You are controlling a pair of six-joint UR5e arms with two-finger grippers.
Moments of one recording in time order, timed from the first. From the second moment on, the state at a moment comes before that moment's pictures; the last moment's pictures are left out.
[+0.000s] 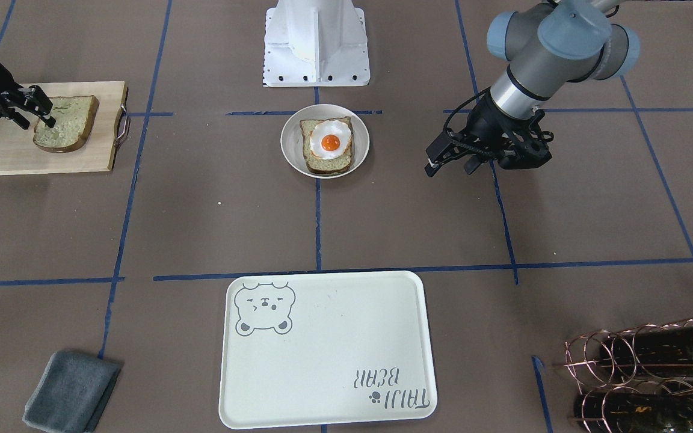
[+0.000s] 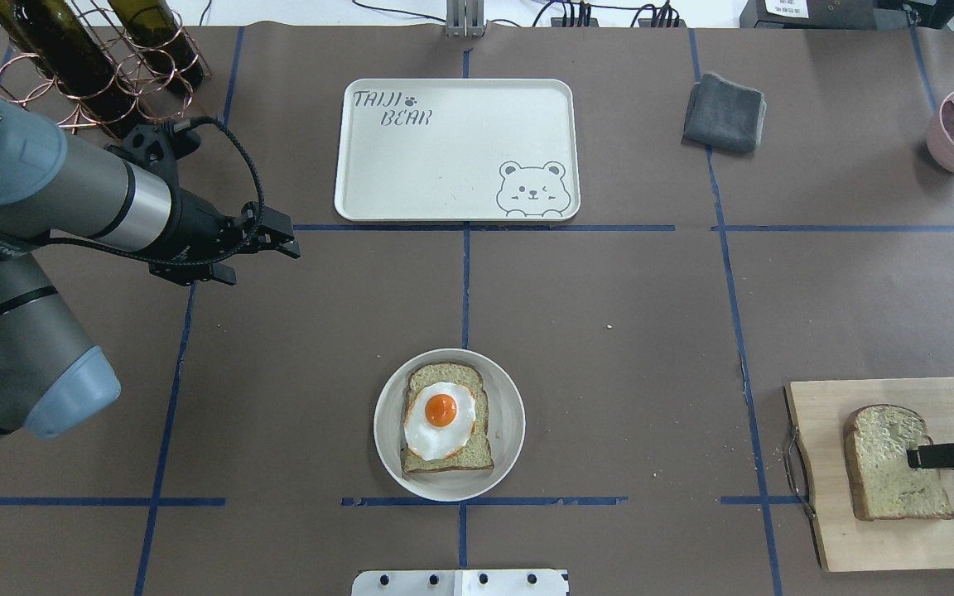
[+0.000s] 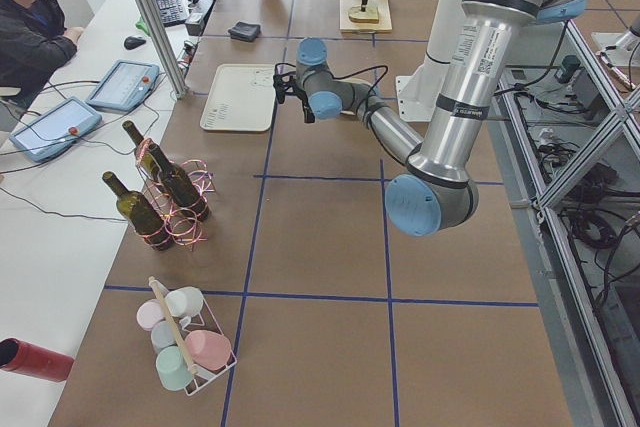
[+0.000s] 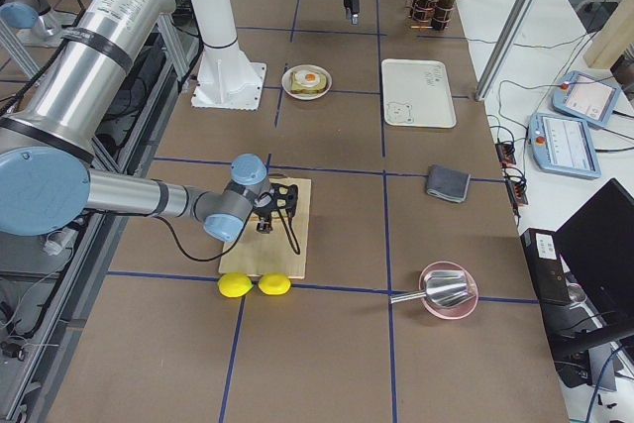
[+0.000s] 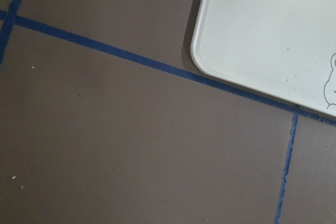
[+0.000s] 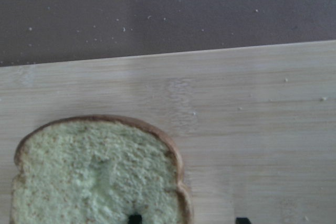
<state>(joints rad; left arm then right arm) -0.76 -1.89 -1.86 -2.02 -2.11 -1.45 0.58 -2.11 1.80 -0.42 1.95 1.24</state>
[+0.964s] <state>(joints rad) -0.76 -1.89 -1.85 -2.02 -2.11 -1.45 0.58 -2.11 1.82 -0.42 1.96 1.24</state>
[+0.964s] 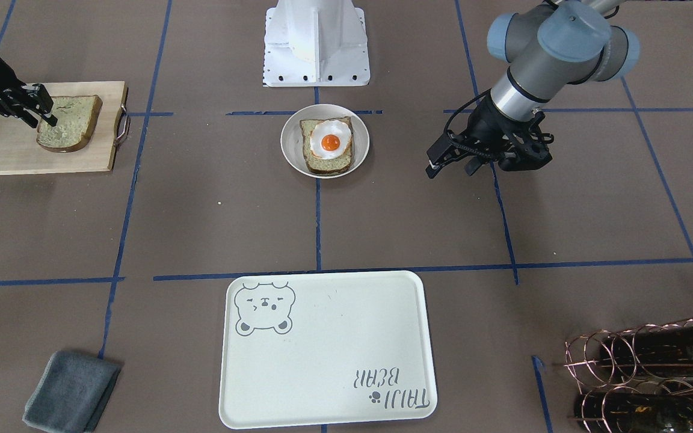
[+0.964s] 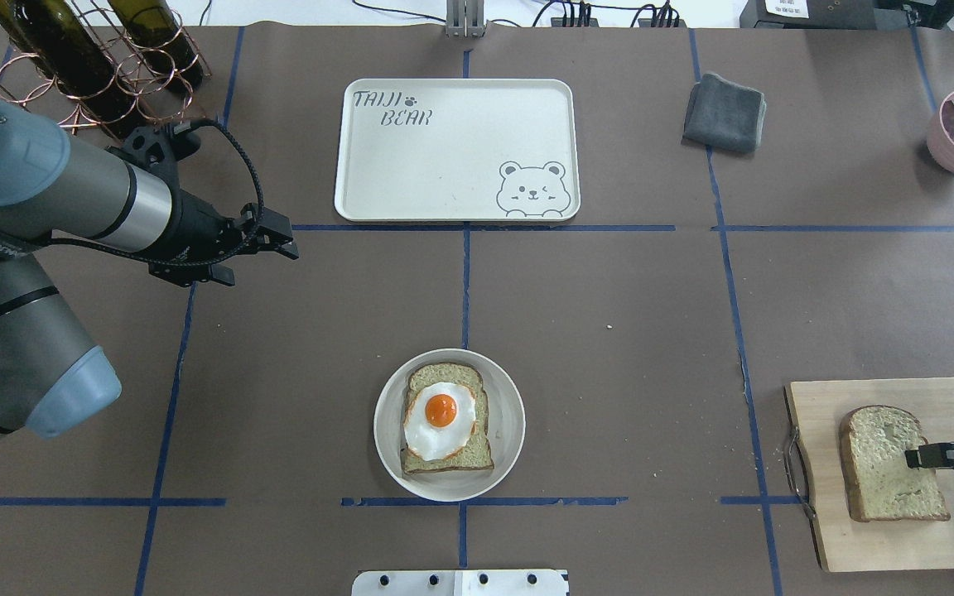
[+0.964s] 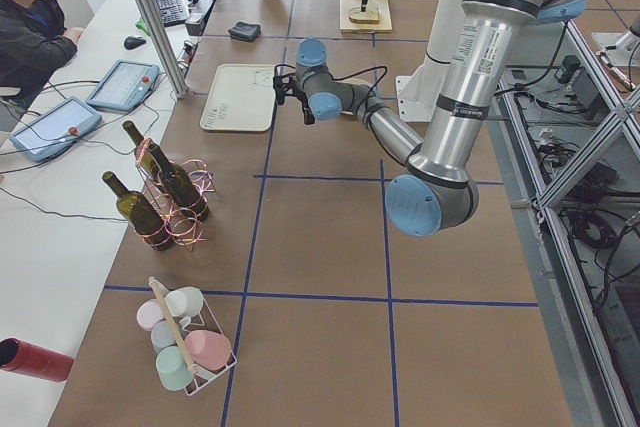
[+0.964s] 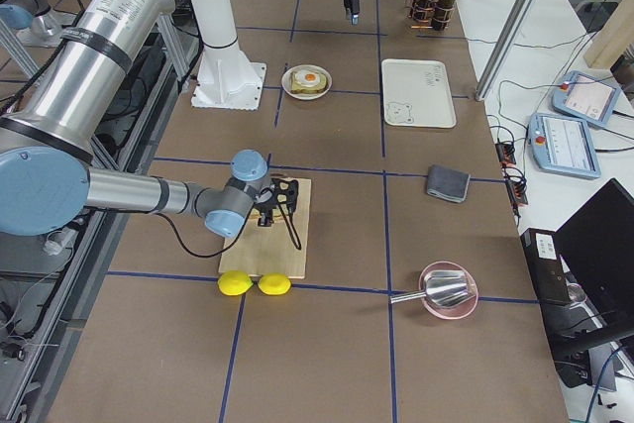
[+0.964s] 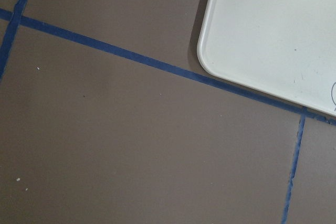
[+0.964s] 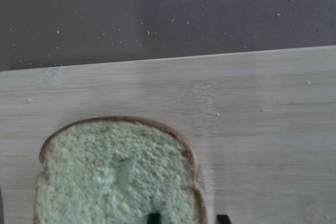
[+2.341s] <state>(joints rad) -0.76 -1.89 -1.85 -2.02 -2.11 -1.45 0.80 -2.02 1.94 -0.41 2.18 1.24</state>
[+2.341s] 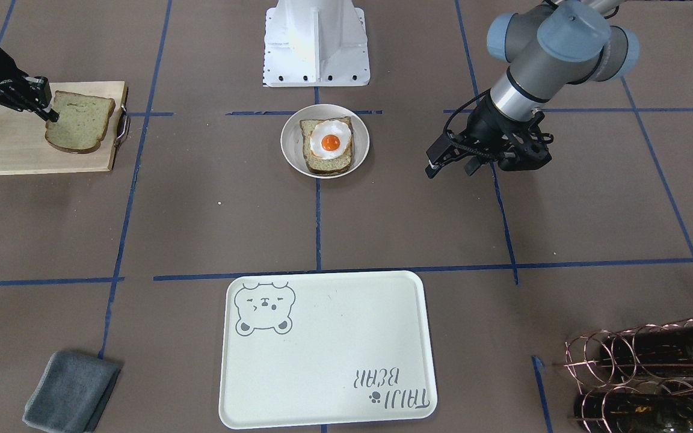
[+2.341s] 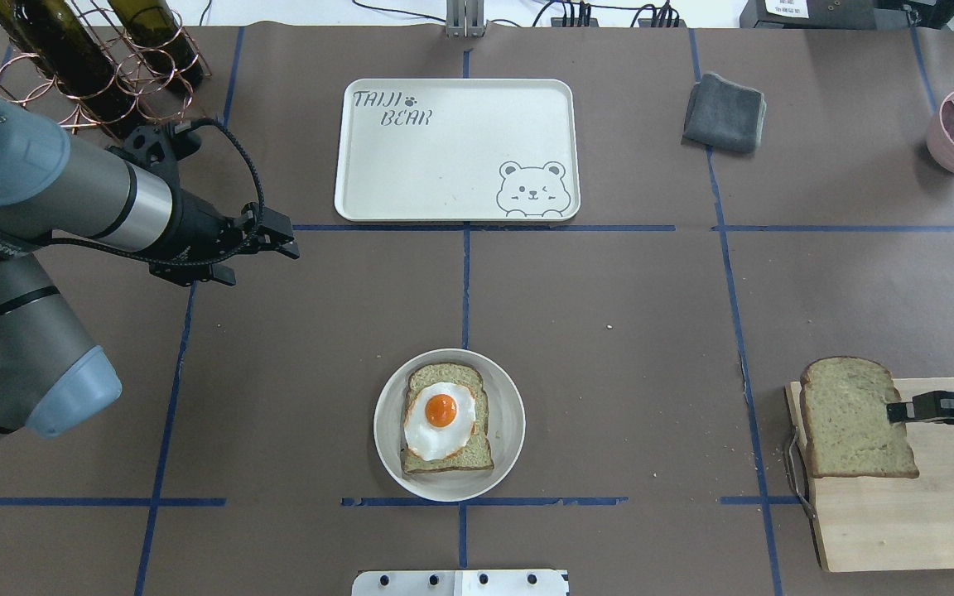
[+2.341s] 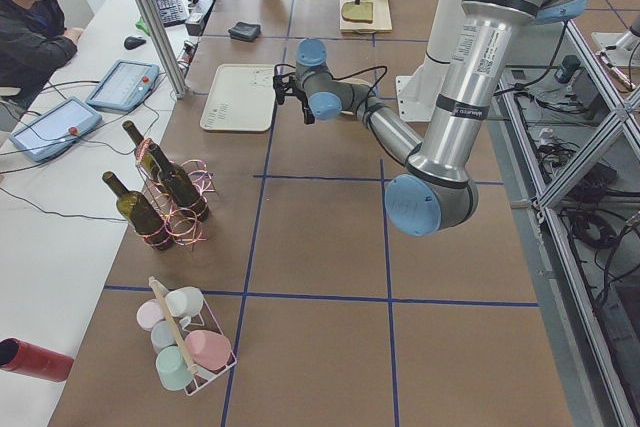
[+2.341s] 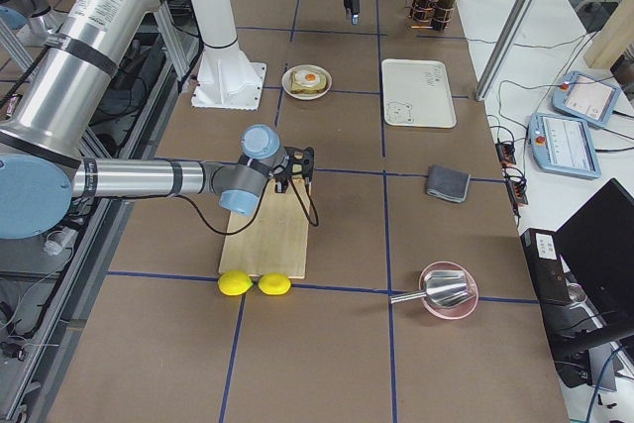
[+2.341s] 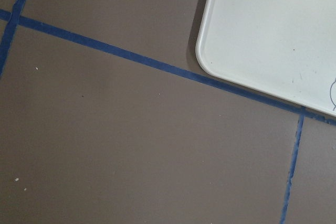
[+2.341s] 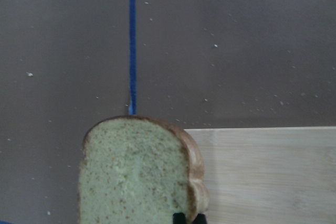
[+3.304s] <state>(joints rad) -0.76 -1.89 -1.84 -2.02 -2.11 -1.45 0.62 -1.38 1.95 -0.84 2.08 1.38</state>
